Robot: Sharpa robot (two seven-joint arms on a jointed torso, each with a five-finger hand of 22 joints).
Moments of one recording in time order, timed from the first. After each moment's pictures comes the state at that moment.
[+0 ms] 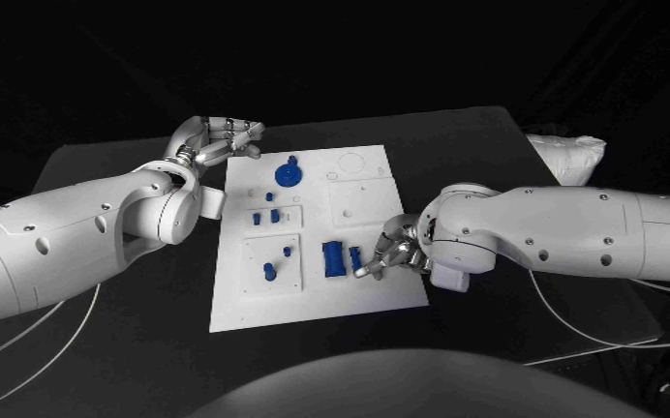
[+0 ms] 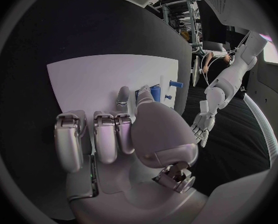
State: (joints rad) left arm 1.27 -0.69 -0.24 1.31 -0.19 -0.43 0.38; left_hand 1.39 0.01 -0.15 0.29 0.29 0.95 0.18 0.10 0.09 1.07 0.14 0.07 0.06 0.98 0.10 0.42 0.39 0.17 0.96 0.21 0.13 0.72; right arm 1.18 -0.90 -0.24 1.77 -0.75 -0.07 -0.70; right_hand 1.22 0.14 -0.16 0.25 0.05 0.92 0.04 0.65 0.88 1.47 -0.01 1.58 1.31 1.47 -0.06 1.57 1.31 0.01 1.47 0.05 1.57 1.31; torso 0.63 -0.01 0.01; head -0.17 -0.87
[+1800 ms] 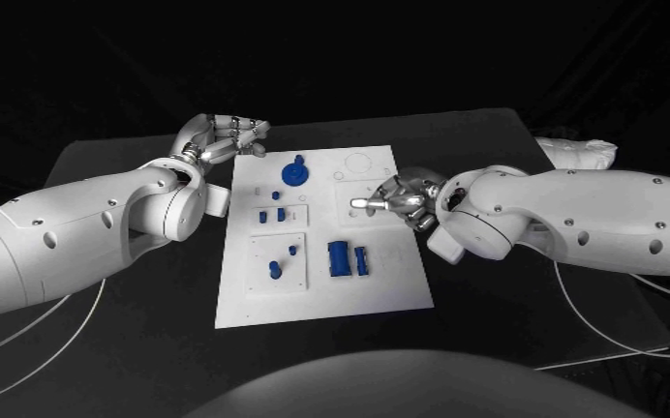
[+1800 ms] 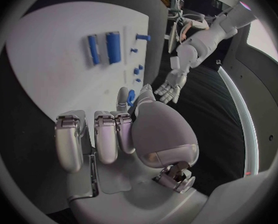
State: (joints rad) left arm 1.27 -0.70 -0.24 1.32 -0.19 -0.44 0.39; left_hand 1.39 0.01 -0.15 0.29 0.29 0.95 0.18 0.10 0.09 1.07 0.14 0.07 0.06 0.98 0.10 0.42 0.39 0.17 0.96 0.22 0.13 0.72; right arm 1.25 -0.97 -0.23 1.81 -0.61 -0.41 -0.36; right_hand 1.21 0.11 -0.21 0.26 0.08 0.88 0.05 0.61 0.91 1.47 -0.01 1.57 1.31 1.47 -0.06 1.57 1.31 0.01 1.47 0.05 1.57 1.31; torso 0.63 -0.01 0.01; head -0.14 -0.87
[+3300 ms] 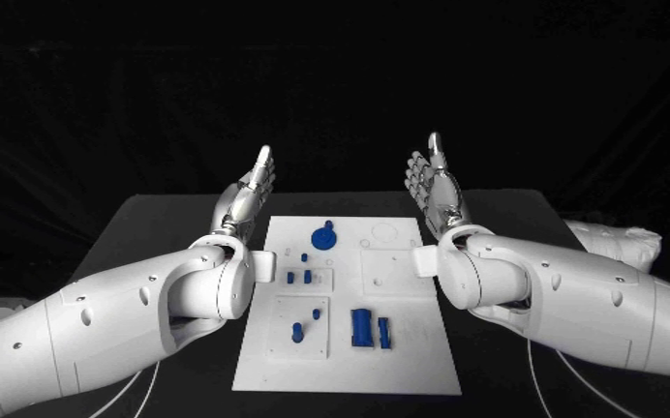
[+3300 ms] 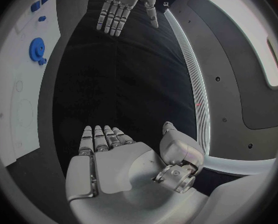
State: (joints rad) left arm 1.05 -0.78 0.00 1.56 -0.03 -0.71 0.54; left_hand 0.50 -0.10 -0.04 0.13 0.12 0.30 0.05 0.01 0.00 0.29 0.02 0.01 0.00 0.20 0.01 0.12 0.09 0.10 0.13 0.08 0.01 0.14; right arm 1.05 -0.78 0.00 1.57 -0.06 -0.70 0.48; right_hand 0.01 0.00 0.00 0.00 0.00 0.00 0.00 0.00 0.00 0.00 0.00 0.00 0.00 0.01 0.00 0.00 0.00 0.01 0.00 0.01 0.00 0.00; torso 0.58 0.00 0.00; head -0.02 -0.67
